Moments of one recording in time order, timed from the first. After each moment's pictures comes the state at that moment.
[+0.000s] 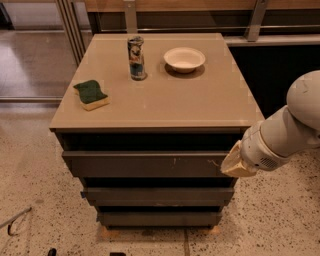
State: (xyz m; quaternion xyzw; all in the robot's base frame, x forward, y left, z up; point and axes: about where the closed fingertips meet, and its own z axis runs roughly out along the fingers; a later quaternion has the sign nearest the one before) arm 0.435 -0.178 0.772 -0.60 0.77 0.09 0.18
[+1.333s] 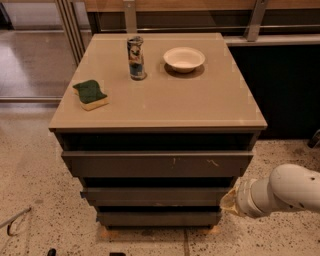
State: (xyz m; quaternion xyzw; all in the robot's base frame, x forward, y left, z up) arm 0.430 -0.213 0.574 -0.56 0.80 0.08 0.22
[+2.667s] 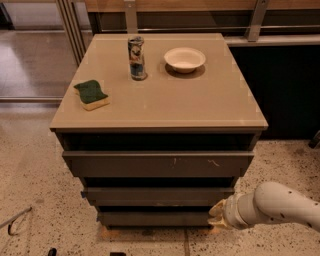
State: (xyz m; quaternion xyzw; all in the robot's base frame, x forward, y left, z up) arm 0.425 -0.187 0.496 -0.58 0.77 0.12 0.23
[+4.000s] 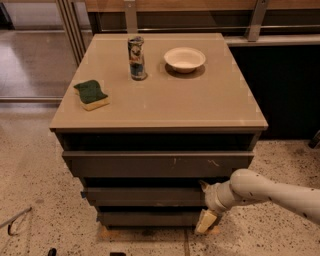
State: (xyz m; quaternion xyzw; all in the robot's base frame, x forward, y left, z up) arm 0.496 -0.147 0.426 -0.61 0.73 0.16 0.24
